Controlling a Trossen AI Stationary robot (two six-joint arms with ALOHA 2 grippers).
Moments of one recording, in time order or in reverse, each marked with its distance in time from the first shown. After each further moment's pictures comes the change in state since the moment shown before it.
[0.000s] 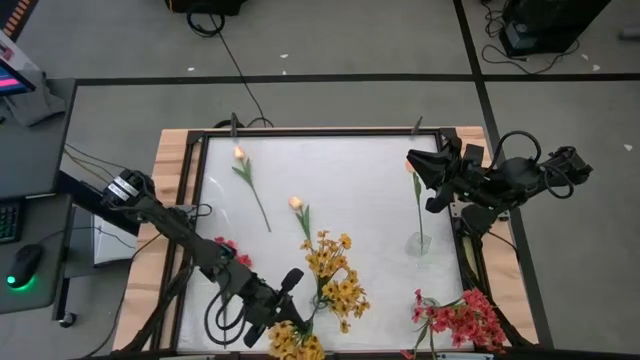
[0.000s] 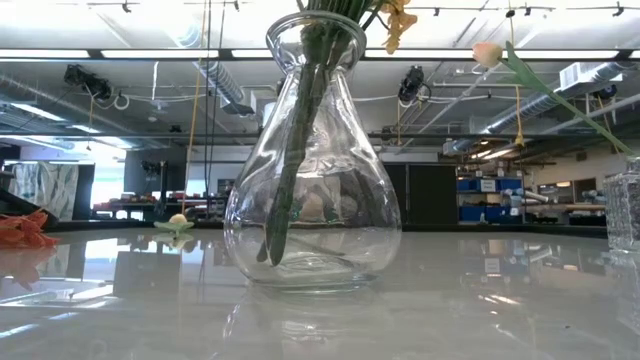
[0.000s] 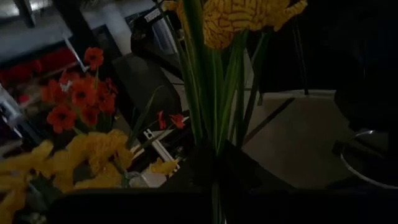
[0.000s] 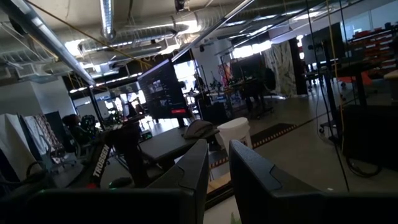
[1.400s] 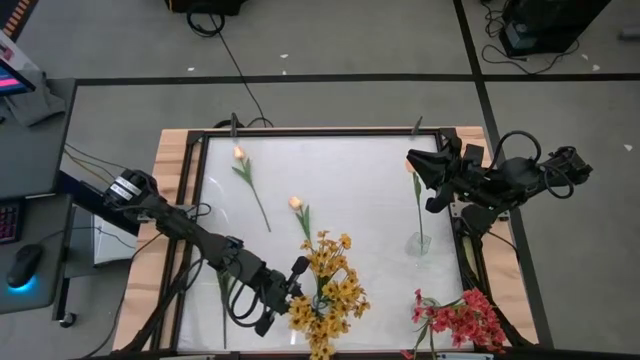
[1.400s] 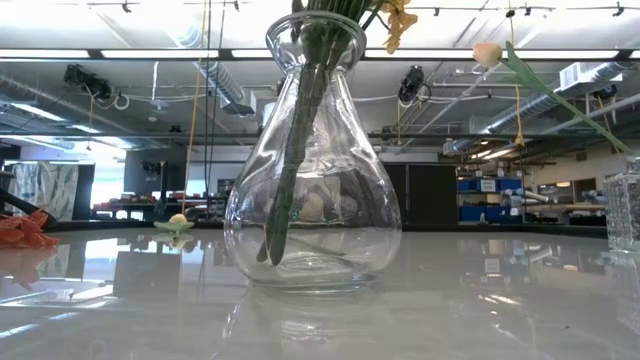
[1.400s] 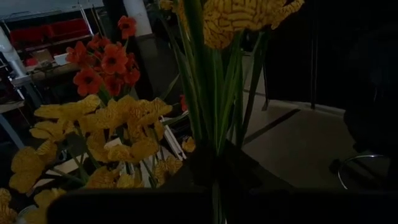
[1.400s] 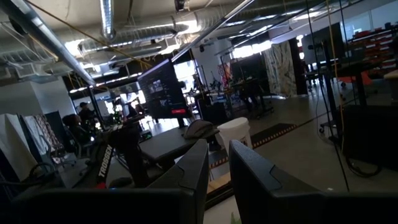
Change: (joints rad) left arm 0.077 0.014 -0.002 0.008 0.013 -0.162; right arm 0.000 0.000 0.000 0.000 0.000 0.000
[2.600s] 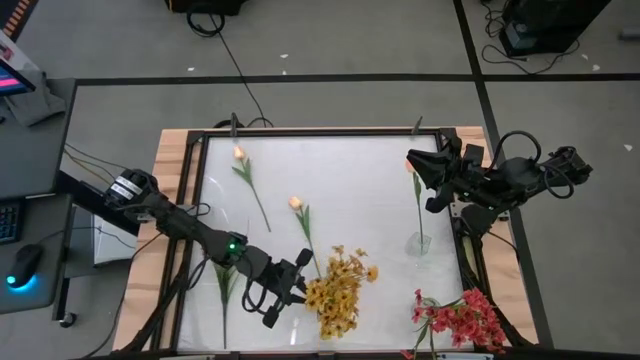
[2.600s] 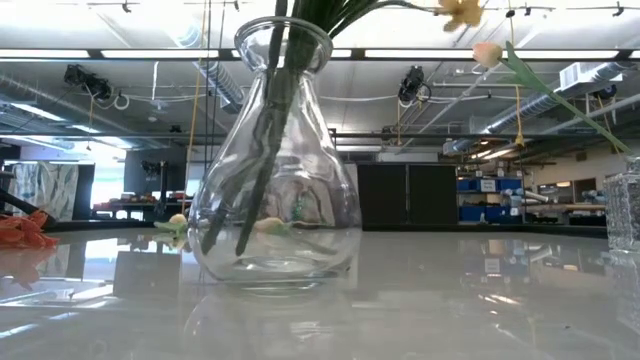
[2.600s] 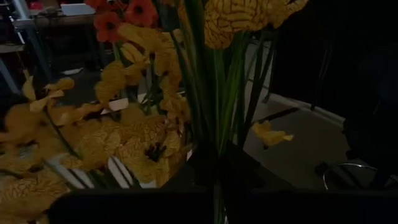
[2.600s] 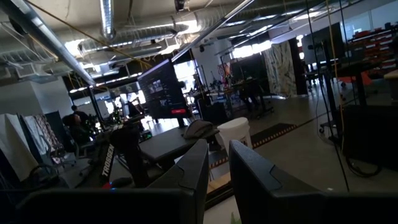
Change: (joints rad) left arm 0.039 0.000 0.000 -0.086 -0.010 -0.180; right arm 0.000 0.000 0.000 0.000 0.000 0.000
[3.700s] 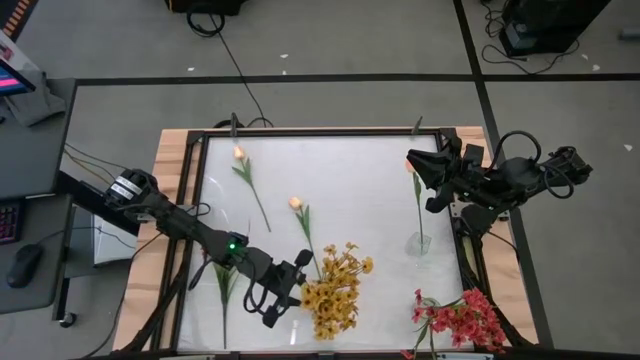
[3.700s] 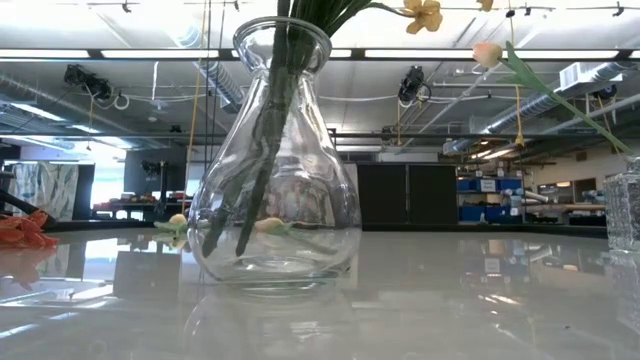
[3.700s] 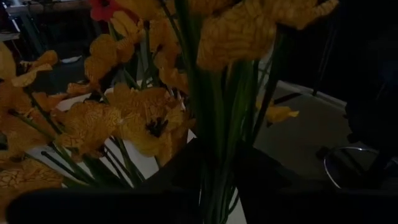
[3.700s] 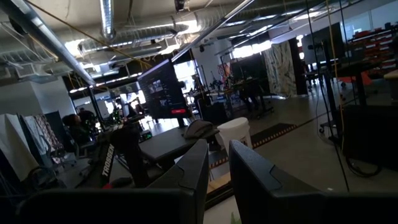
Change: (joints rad) left arm 0.004 0.000 0.000 -0.065 -0.001 0.017; right arm 0.000 0.000 0.000 0.000 0.000 0.000
